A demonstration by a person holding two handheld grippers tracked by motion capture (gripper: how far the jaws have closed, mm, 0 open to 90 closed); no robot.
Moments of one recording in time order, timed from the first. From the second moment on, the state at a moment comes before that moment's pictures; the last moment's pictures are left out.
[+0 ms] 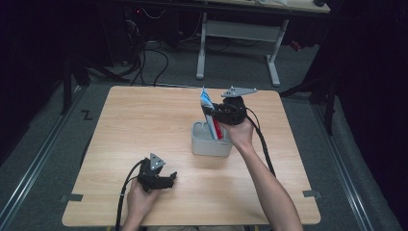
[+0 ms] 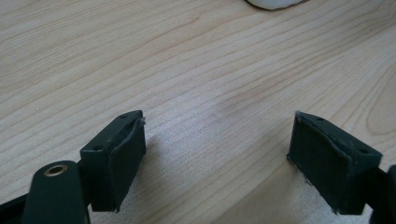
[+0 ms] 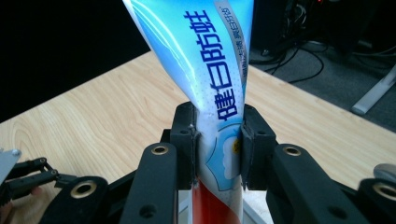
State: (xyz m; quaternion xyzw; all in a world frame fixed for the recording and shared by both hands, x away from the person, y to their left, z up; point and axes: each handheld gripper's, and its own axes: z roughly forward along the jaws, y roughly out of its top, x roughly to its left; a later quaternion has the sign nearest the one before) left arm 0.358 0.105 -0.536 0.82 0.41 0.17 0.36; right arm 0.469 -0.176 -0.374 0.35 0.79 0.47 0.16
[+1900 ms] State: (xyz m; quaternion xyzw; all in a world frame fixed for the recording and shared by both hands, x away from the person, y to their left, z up) left arm 0.358 0.105 -0.536 0.82 0.41 0.17 0.36; right arm 0.465 -0.175 -0.420 0.35 0.83 0.40 0.15
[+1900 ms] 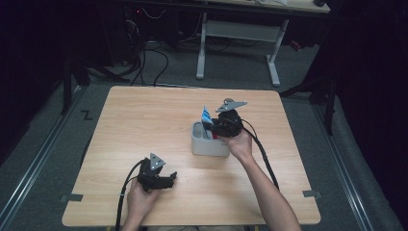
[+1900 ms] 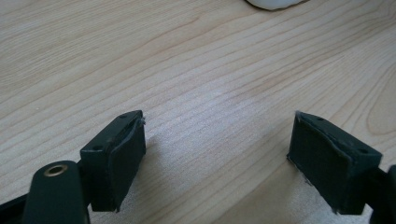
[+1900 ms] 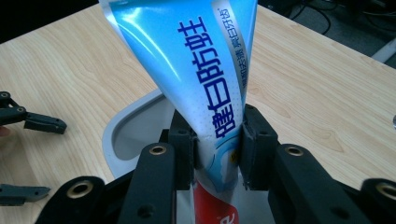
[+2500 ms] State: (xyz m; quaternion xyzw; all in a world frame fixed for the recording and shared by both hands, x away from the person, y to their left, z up) left arm 0.358 0.105 -0.536 0.82 0.41 0.17 0.36; right arm 0.460 -0.188 -0.419 0.37 0.82 0.42 0.16
